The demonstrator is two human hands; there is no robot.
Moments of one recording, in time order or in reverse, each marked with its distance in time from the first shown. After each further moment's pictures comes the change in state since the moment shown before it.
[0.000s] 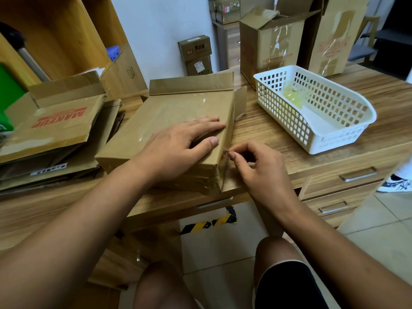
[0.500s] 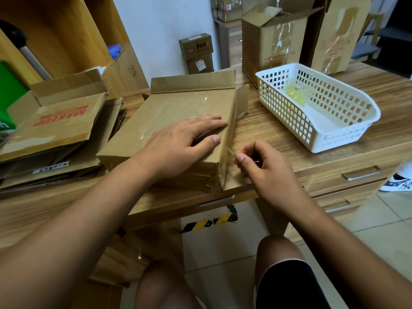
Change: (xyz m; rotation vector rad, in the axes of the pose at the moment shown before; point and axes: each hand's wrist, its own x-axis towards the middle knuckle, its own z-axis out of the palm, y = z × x) left_hand 0.001 -0.003 0.000 0.010 0.009 0.011; right_hand -0.005 -0.003 -0.011 0.135 -0.130 0.189
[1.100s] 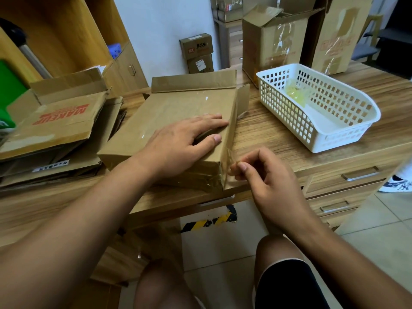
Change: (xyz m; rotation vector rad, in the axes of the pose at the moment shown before) left_hand 0.001 -0.003 0.001 0.002 0.009 0.006; right_hand -0.024 -0.005 0.002 0.021 0.031 -0.080
